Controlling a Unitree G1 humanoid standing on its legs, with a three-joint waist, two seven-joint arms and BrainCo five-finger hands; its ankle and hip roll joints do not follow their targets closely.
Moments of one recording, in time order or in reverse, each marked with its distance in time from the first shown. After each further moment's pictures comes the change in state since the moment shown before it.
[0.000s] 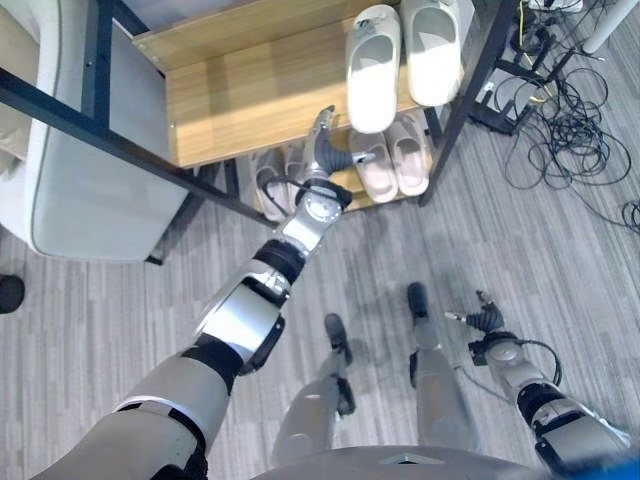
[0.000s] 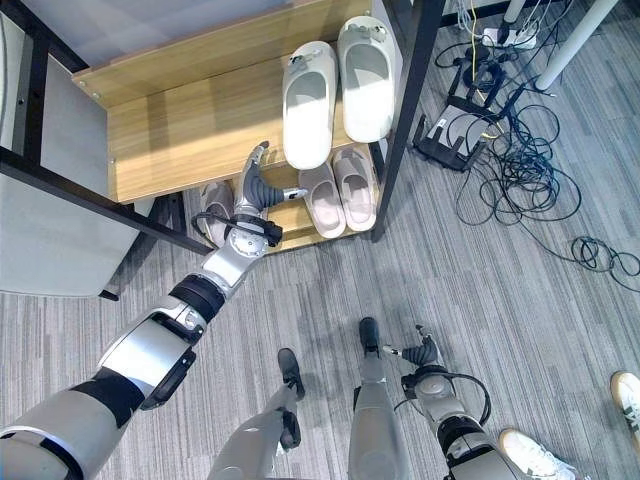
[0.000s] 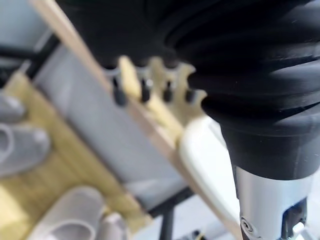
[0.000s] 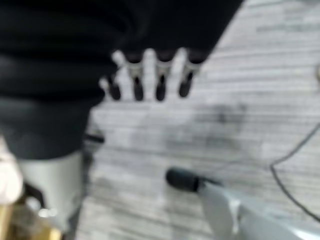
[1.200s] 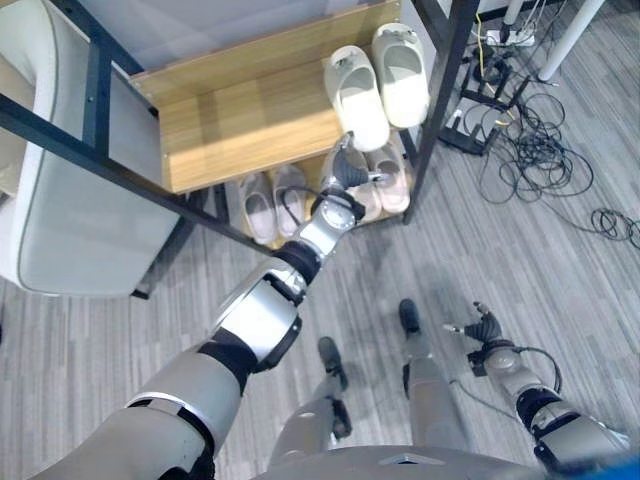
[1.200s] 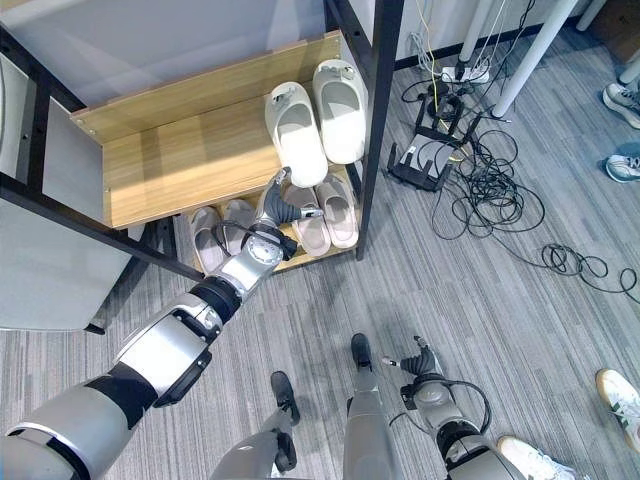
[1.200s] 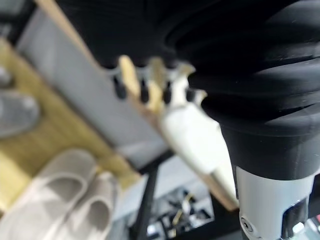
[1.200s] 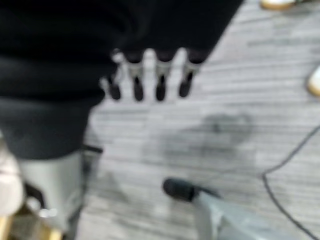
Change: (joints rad) left arm -0.053 -0.035 -0.062 0.152 -0.050 0.026 -0.050; right arm 0.013 0.003 0.055 0.058 0.001 0.004 0.005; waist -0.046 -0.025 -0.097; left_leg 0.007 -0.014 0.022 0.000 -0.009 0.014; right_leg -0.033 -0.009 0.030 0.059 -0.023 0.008
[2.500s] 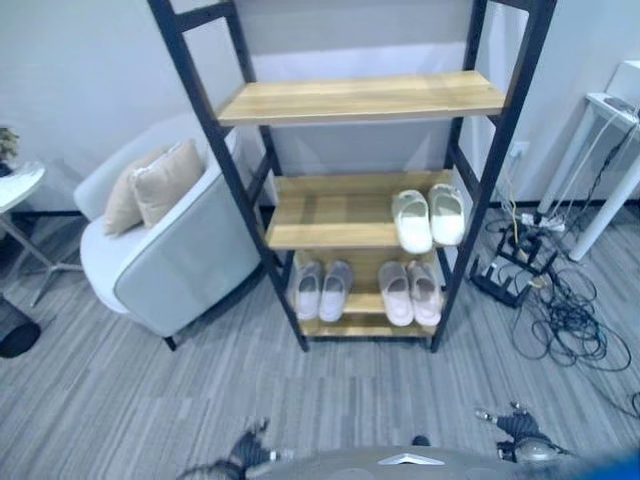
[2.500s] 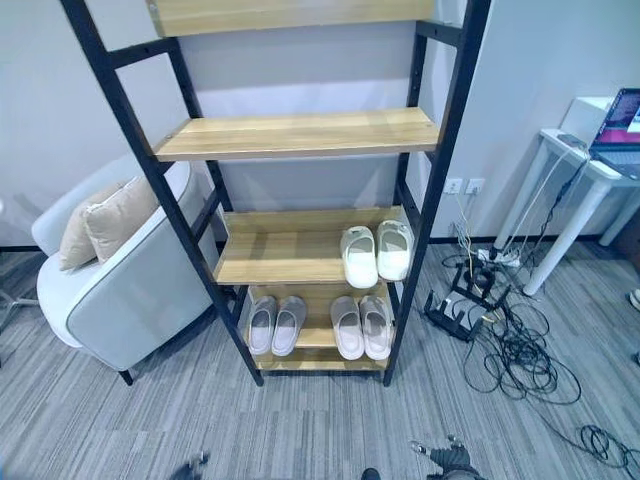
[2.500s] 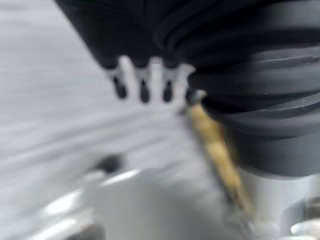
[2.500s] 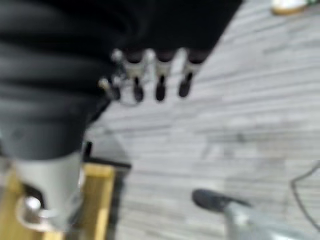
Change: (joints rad) left arm 1.216 0.182 0.197 0.049 0.101 -0.084 -0.425; right arm 0.296 0.061 -0.311 0.106 -0.018 0.032 0.075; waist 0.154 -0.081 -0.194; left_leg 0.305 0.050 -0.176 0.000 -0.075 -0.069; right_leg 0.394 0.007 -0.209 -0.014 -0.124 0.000
